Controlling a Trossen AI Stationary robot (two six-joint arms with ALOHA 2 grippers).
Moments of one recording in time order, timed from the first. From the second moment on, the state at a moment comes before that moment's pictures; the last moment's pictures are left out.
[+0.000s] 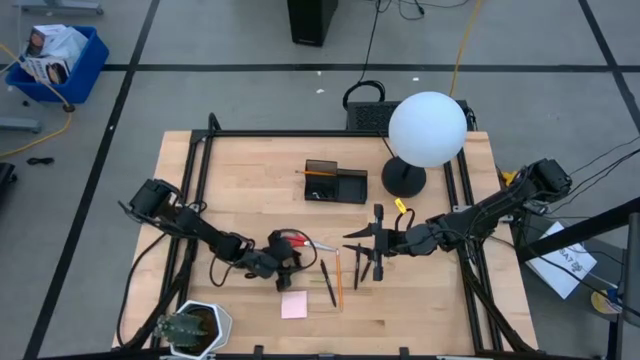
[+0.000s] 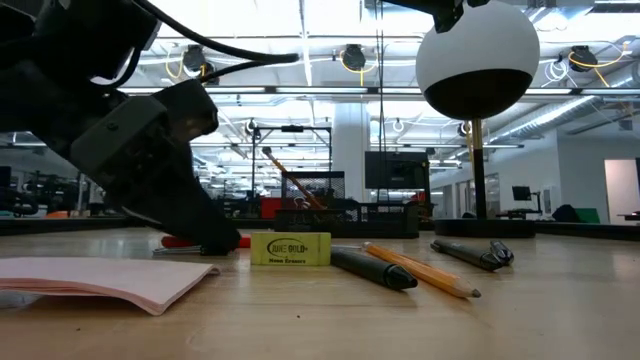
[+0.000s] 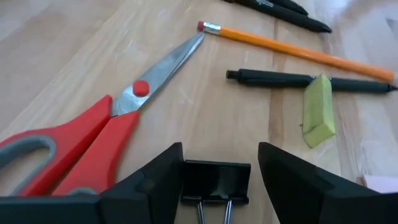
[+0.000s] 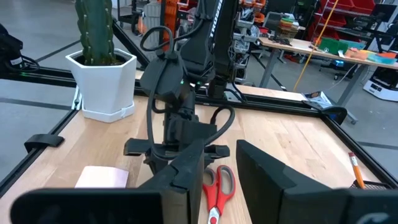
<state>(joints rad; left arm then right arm) -0.45 1.84 0.56 0.51 -0.36 -0.59 0.42 1.32 0.73 0.38 0.47 -0.04</state>
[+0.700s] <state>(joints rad) -0.46 1.84 0.56 0.46 -0.37 -0.59 0.42 1.32 0.73 0.38 0.47 -0.04</state>
